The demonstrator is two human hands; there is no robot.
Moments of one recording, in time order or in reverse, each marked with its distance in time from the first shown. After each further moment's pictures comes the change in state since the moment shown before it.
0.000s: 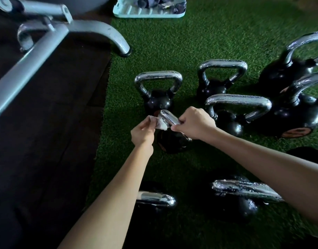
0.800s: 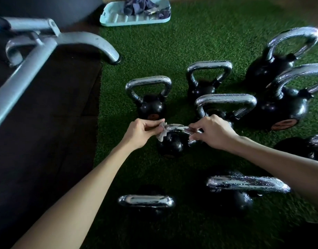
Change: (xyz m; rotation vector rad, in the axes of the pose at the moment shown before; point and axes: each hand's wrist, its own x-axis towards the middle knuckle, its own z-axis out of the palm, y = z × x) left_hand -0.014 0.062 -0.019 0.825 -0.793 0.518; right_hand -0.030 0.070 -0.022 -0.105 0.056 -0.174
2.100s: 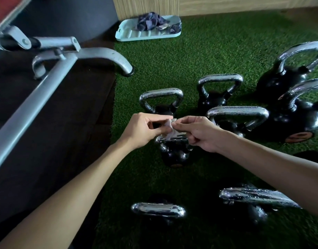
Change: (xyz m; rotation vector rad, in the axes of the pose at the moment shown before) left_hand -0.018 0.062 -0.049 0.185 0.091 0.247; right_hand 0.032 -0.075 -0.002 1.270 -0.188 0.299
